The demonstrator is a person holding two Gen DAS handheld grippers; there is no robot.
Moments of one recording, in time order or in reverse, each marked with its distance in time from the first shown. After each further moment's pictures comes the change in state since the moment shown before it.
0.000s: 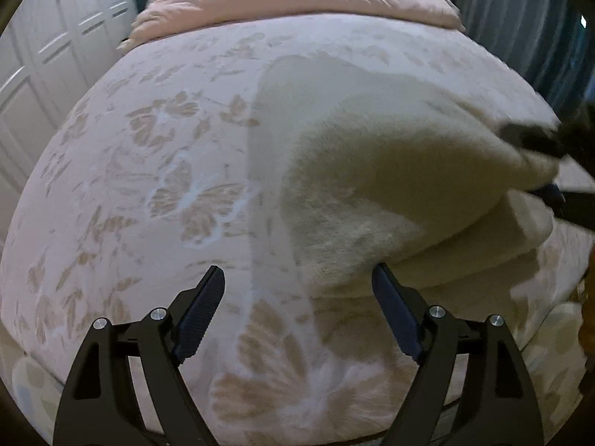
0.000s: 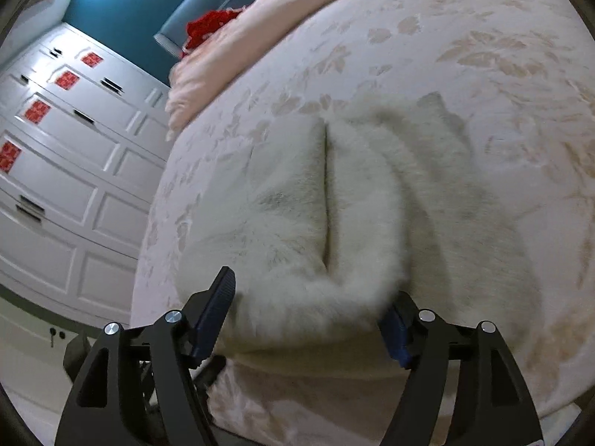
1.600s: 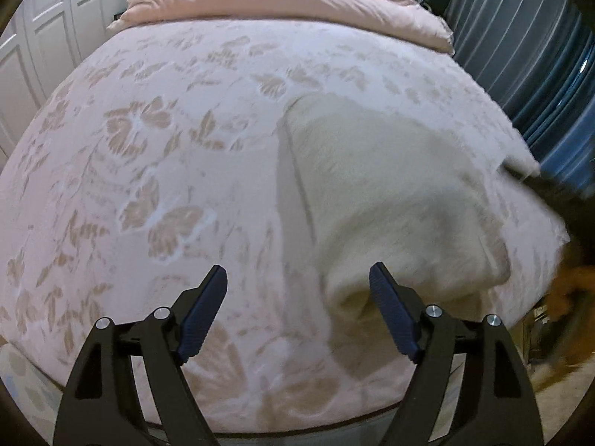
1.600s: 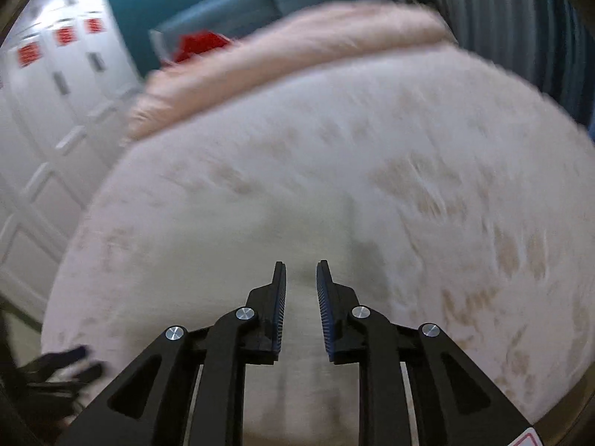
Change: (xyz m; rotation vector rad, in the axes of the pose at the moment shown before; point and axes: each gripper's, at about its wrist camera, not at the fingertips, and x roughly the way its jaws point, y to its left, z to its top) left arm -0.028 0.001 0.036 -0.139 0.028 -0.138; right arm -0.084 0.005 0.030 -0.295 -0.225 -0.262
